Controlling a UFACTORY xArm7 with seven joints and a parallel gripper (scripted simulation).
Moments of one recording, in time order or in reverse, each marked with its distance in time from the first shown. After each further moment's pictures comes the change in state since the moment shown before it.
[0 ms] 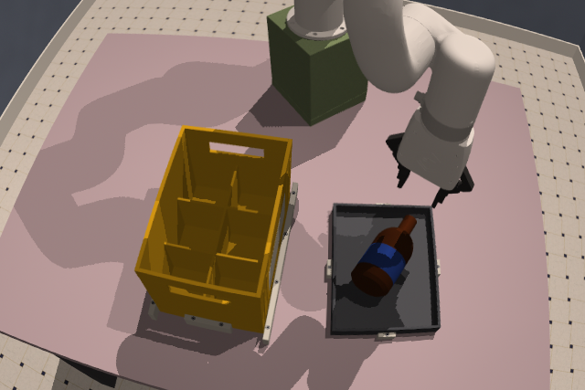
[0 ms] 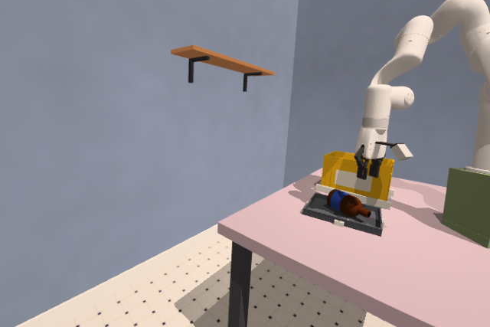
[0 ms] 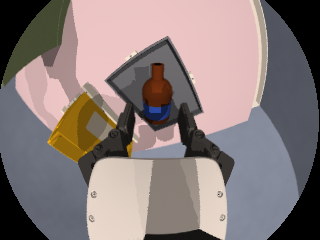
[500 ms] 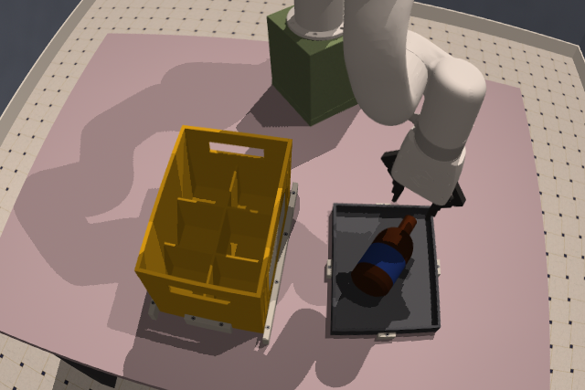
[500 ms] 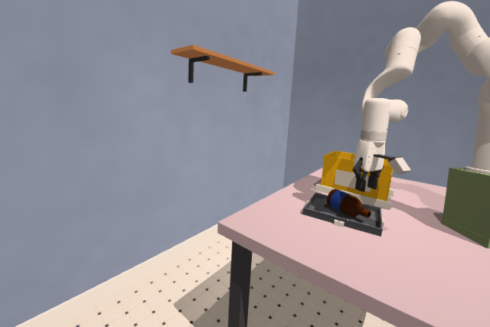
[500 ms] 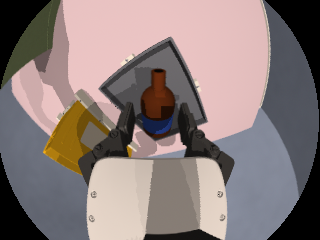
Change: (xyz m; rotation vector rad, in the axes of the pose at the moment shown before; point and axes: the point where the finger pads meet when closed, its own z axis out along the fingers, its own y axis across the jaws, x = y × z) arm 0.000 -0.001 0.041 0.003 0.004 -0.001
